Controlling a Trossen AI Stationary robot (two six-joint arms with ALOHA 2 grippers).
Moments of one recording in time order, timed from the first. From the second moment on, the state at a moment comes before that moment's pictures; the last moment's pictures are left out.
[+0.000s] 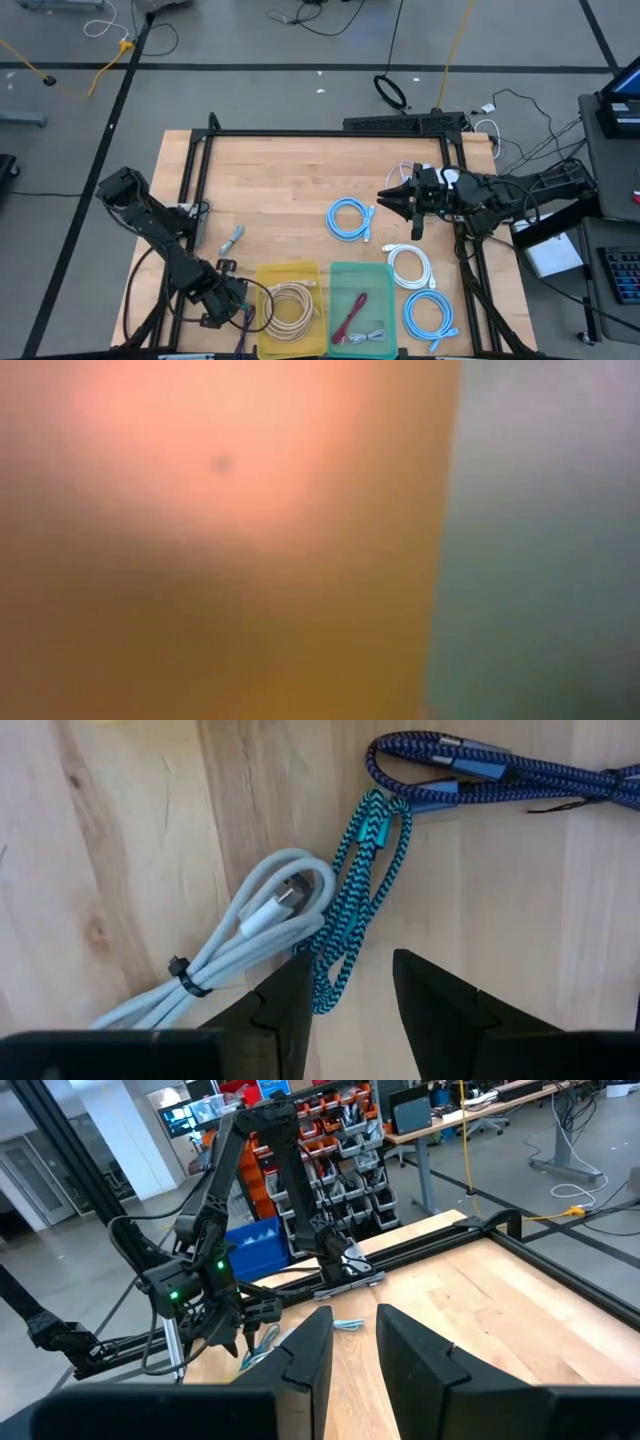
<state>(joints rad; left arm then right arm) -0.85 1.54 0.86 -0.71 0.05 -0.73 0.26 0.90 0.94 -0.17 0.36 0.38</state>
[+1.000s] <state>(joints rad) -0.75 1.47 0.84 -0.68 0.23 -1.19 0.26 0.89 0.94 -0.14 0.34 0.41</state>
